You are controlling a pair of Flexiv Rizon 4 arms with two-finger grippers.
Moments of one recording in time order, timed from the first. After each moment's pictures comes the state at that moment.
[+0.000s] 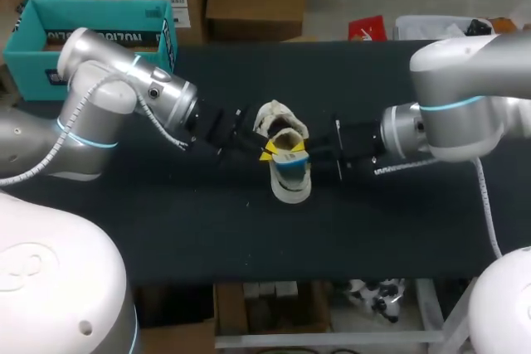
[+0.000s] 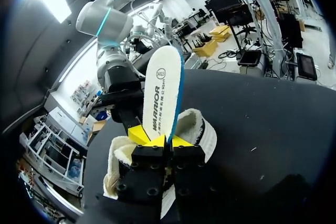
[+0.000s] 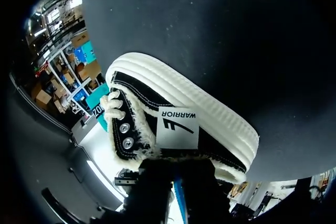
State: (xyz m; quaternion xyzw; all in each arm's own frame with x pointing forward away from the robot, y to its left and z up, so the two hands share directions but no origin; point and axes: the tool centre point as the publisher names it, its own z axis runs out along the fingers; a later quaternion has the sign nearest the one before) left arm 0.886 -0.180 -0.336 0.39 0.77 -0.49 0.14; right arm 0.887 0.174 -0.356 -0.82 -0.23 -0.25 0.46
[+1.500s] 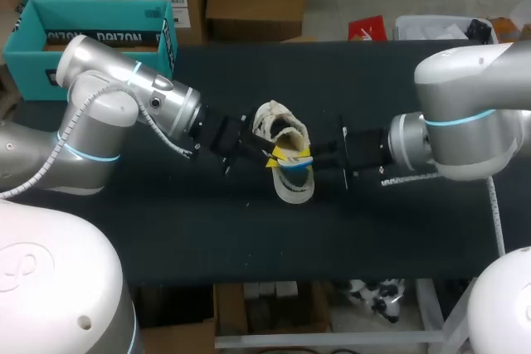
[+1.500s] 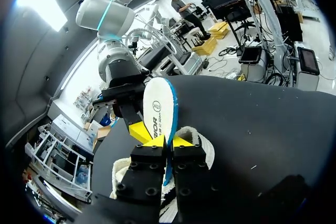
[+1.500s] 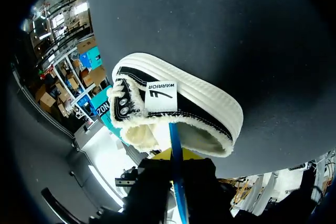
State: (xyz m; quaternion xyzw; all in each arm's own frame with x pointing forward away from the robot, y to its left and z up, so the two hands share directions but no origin) left arm 0.859 -0.194 -0.322 0.41 0.75 -0.49 0.16; right arm 0.853 0.165 -0.337 -0.83 -0.22 -0.27 0.43
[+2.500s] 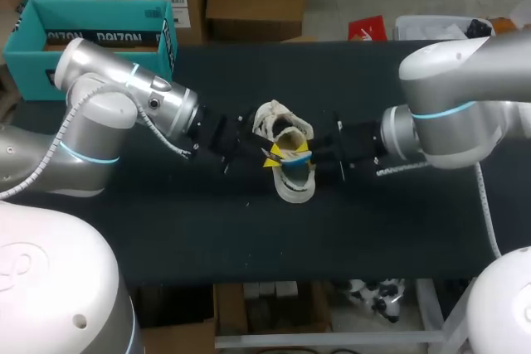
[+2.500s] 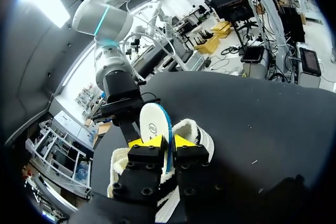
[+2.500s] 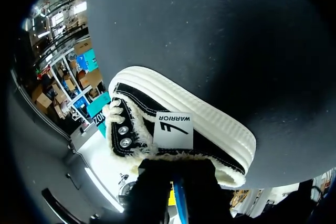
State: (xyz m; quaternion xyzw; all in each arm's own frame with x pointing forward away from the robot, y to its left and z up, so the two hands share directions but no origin) left arm 0.867 -0.190 -0.328 0.39 0.76 -0.49 0.17; right arm 0.888 0.164 -0.361 -0.84 -0.22 -0.26 0.42
